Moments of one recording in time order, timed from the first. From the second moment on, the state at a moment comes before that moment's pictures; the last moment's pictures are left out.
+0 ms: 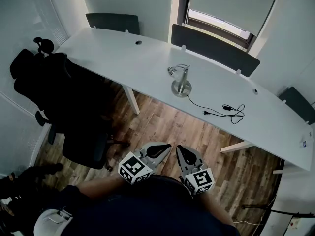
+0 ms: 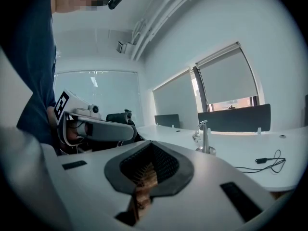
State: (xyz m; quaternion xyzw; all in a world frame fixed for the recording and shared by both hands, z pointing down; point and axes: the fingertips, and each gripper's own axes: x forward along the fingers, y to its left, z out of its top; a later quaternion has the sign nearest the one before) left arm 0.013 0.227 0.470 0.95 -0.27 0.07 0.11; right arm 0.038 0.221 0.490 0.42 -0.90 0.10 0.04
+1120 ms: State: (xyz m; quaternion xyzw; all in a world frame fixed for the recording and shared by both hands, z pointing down) left arm -0.020 -0.090 0.453 0.98 -0.19 0.05 0.08; right arm 0.007 -0.076 0.481 0.49 -0.87 0.09 0.08
